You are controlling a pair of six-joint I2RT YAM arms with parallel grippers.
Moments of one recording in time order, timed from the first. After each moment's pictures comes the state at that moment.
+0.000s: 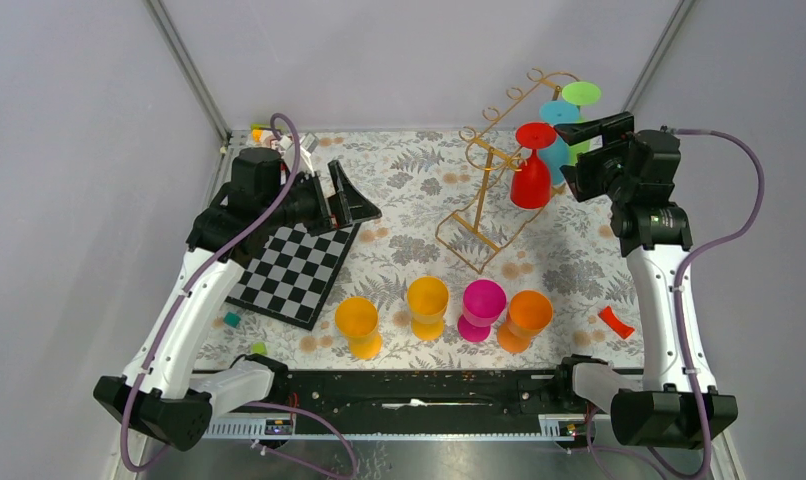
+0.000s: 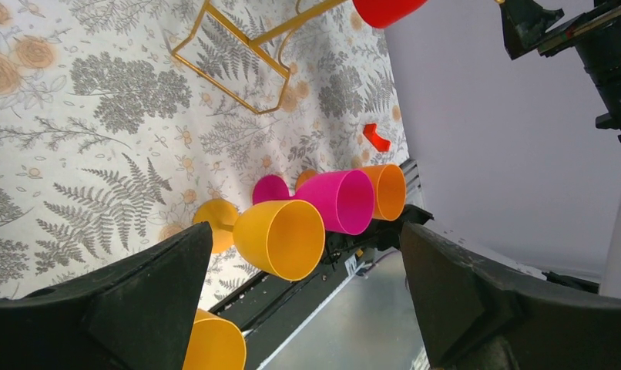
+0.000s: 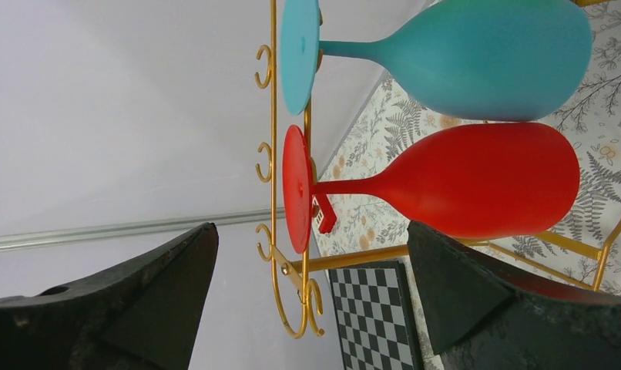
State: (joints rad) left arm -0.34 1.11 1.32 -0.73 0.55 -0.66; right arm -0.05 1.13 1.28 -0.48 -0.17 1.22
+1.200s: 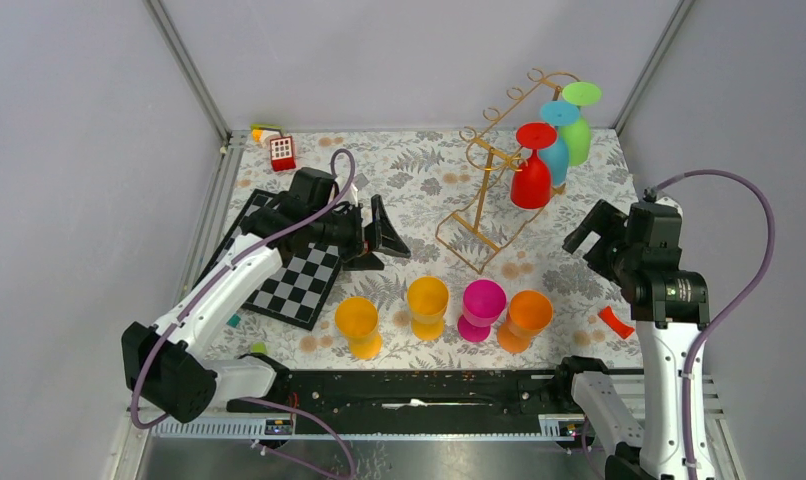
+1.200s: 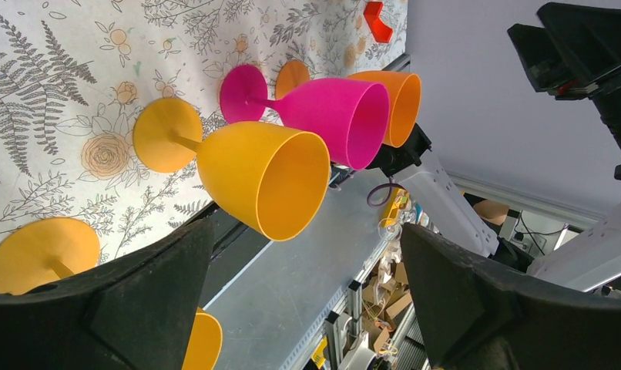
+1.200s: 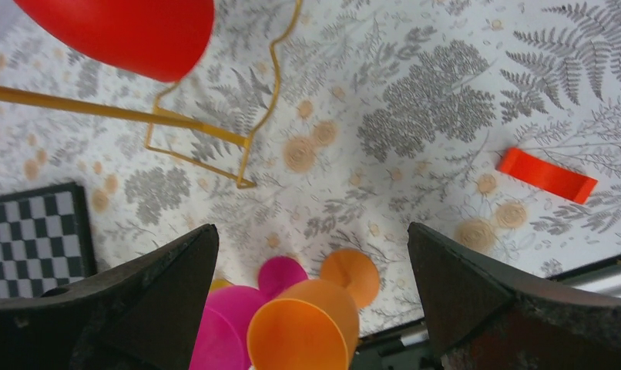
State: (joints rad) left arm -0.47 1.24 1.14 -0.68 0.71 -0.75; right arm -0.05 0.80 1.17 -1.06 0.07 0.54
